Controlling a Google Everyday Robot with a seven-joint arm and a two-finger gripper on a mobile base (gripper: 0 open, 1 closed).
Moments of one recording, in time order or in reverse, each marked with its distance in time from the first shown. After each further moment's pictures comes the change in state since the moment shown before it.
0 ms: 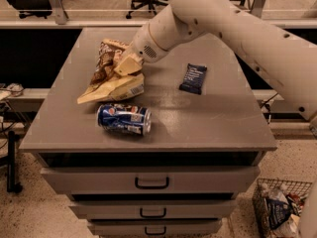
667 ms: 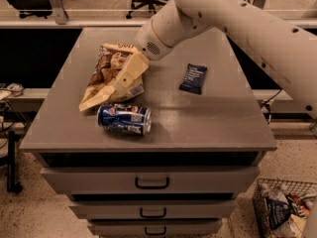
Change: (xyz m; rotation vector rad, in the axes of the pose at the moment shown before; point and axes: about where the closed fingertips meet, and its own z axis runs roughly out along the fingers) arm -0.002 0.009 -0.013 -0.022 0.029 0.020
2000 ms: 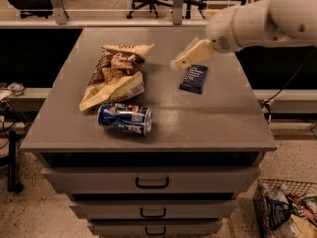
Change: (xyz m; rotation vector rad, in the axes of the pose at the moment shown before) arm 0.072 -0.067 -0.139 0.388 -0.174 0.036
